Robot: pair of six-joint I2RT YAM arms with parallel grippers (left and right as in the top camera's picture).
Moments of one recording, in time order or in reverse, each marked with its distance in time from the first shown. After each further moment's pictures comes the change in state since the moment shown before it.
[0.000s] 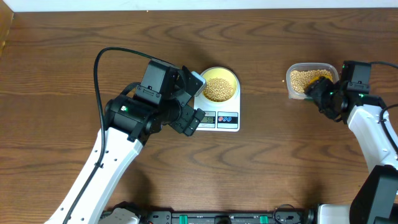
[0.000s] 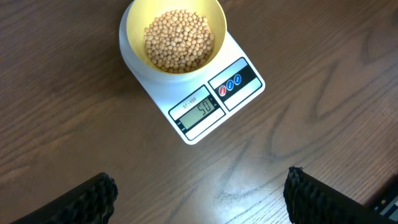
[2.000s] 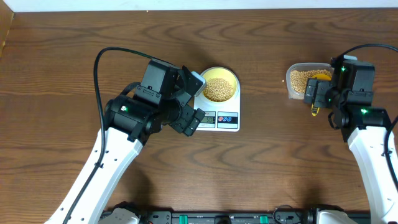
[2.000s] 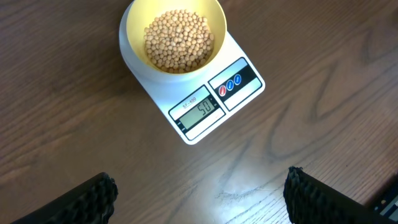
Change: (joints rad) left arm 0.000 0.000 0.000 0.000 0.000 0.000; right arm 0.106 -0.257 -0.002 -0.034 0.268 -0.616
